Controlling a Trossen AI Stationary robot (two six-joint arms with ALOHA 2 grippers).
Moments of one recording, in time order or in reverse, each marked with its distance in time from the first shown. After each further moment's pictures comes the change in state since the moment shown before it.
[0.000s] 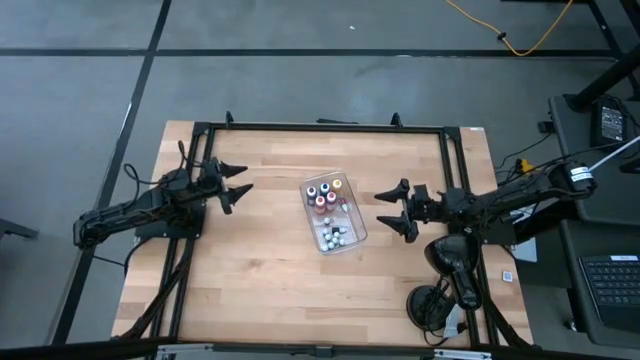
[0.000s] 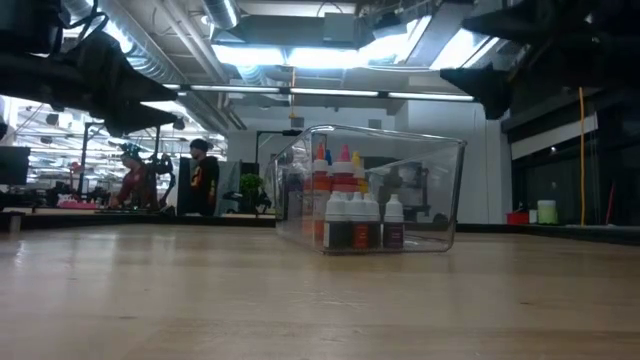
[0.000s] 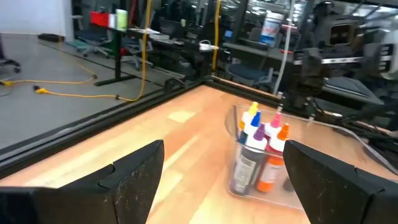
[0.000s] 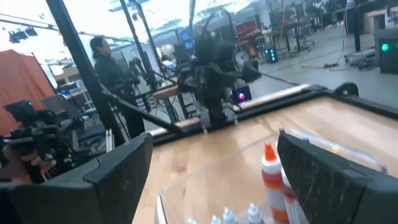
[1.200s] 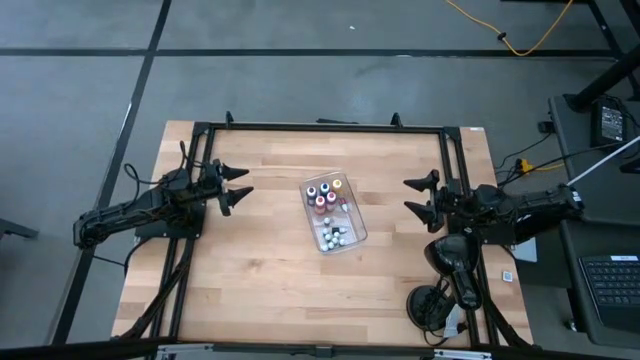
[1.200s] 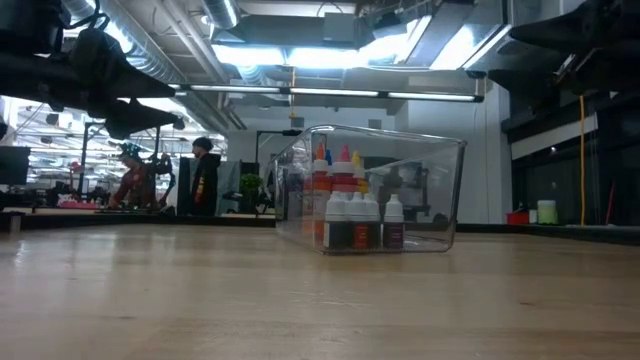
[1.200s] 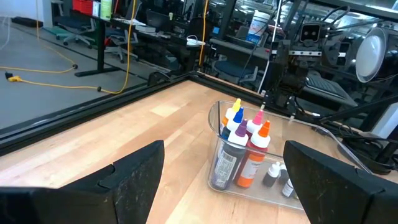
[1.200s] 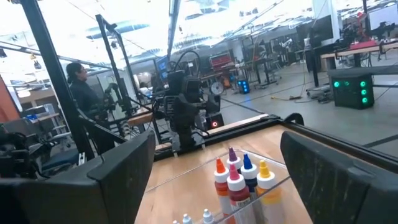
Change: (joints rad) left arm 0.000 0.000 0.000 -0.006 0.068 -0.059; right arm 0.000 -0.797 -0.130 -0.563 0.148 -0.094
